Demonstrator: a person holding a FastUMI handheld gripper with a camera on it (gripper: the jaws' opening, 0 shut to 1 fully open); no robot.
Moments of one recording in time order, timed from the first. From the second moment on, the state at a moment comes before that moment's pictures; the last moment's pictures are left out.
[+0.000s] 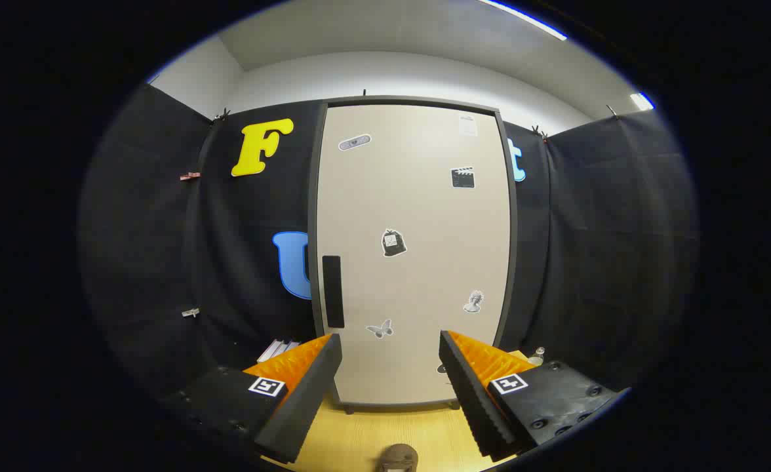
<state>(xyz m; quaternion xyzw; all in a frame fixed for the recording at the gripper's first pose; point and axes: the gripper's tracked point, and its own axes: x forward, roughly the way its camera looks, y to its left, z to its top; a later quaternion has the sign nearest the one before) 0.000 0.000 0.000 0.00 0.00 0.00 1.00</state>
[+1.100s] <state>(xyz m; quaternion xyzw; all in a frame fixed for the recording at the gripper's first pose) 0.023 0.039 -0.007 0.01 0.00 0.03 1.00</state>
